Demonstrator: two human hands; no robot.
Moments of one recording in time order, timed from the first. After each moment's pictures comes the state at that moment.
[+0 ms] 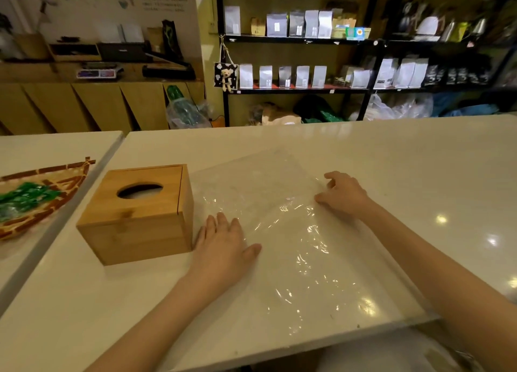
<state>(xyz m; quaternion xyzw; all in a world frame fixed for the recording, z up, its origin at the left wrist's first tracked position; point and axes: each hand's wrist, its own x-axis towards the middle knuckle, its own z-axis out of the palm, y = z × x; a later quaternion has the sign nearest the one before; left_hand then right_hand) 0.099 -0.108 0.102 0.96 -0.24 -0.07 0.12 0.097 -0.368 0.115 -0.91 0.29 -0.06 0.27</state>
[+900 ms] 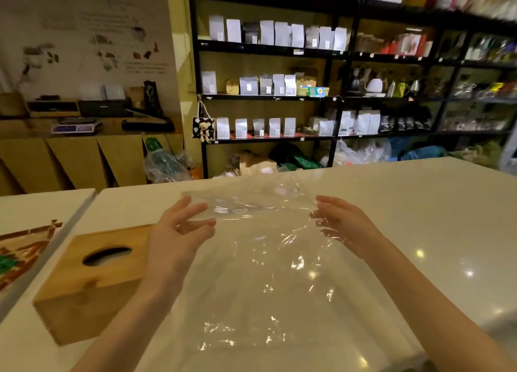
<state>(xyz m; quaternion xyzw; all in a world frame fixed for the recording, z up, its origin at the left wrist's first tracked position) 0.109 -0.114 0.191 0.73 -0.15 0.03 0.66 0.045 -0.384 0.174 -0.64 0.21 -0.18 0.71</state>
